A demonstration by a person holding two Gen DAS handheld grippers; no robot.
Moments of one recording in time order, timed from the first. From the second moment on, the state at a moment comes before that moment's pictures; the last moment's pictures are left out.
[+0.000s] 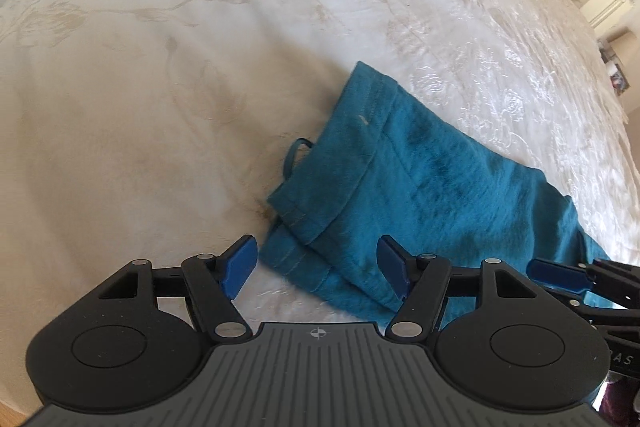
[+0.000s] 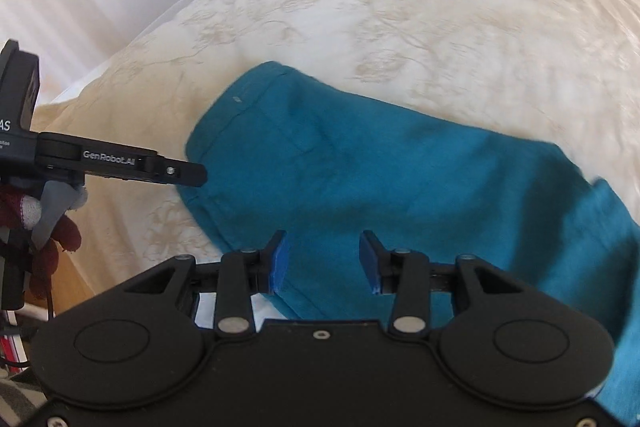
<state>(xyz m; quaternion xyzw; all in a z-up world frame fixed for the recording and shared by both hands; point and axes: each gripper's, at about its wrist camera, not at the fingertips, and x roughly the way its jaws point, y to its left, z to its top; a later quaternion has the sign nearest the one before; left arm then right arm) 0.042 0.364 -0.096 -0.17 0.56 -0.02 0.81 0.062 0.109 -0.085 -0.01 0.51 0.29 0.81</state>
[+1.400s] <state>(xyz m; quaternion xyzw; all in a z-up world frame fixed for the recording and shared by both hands) 0.089 0.360 -0.086 -0.14 0.54 -0.11 0.83 0.056 0.210 -0.114 -0.08 0.51 0.40 0.76</state>
